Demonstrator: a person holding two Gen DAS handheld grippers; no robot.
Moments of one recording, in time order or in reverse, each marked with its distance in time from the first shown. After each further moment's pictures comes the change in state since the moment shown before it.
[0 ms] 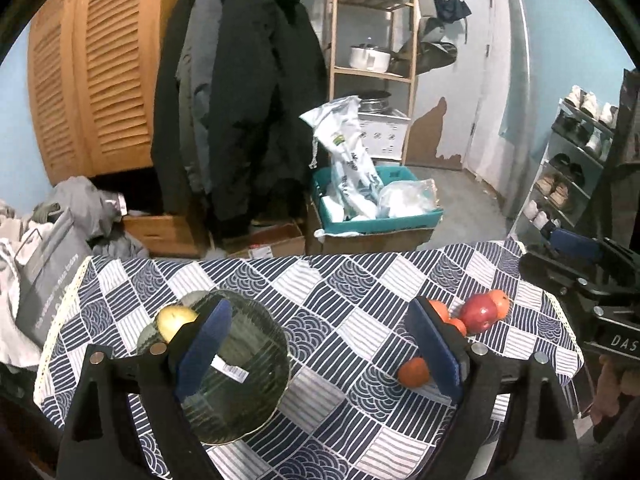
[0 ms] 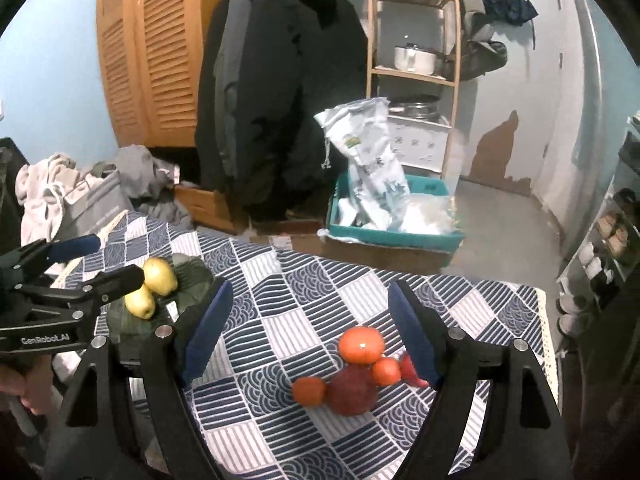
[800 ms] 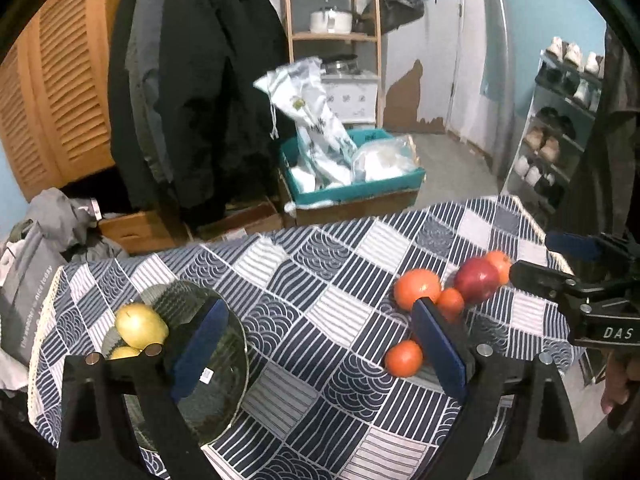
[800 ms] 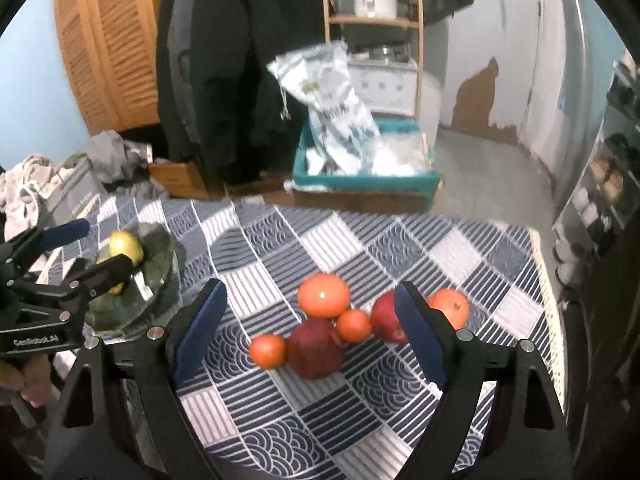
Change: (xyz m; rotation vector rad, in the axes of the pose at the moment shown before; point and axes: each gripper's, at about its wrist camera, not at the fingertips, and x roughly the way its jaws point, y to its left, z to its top) left arm 0.061 -0.047 -0.023 0.110 0.100 -0.017; right arm 0.045 -0.059 -0.048 0.114 0.184 -0.018
